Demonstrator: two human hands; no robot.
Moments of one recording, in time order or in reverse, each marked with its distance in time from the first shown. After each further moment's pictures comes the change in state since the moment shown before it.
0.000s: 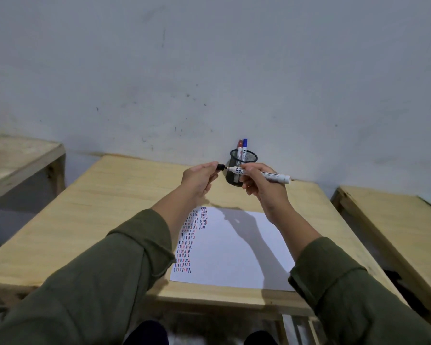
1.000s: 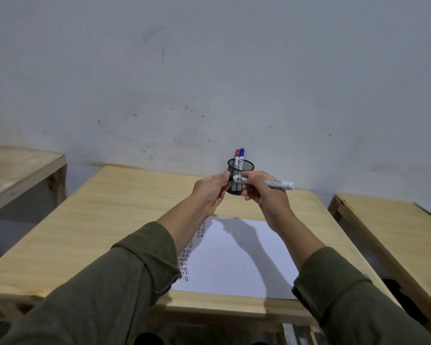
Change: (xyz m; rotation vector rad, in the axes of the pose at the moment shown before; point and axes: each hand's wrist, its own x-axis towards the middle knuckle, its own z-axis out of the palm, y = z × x) left_hand -0.021 0.000 0.028 -0.192 -0.108 -0.060; right_hand -0.005 -0.011 -0.010 0.032 -0.046 0.010
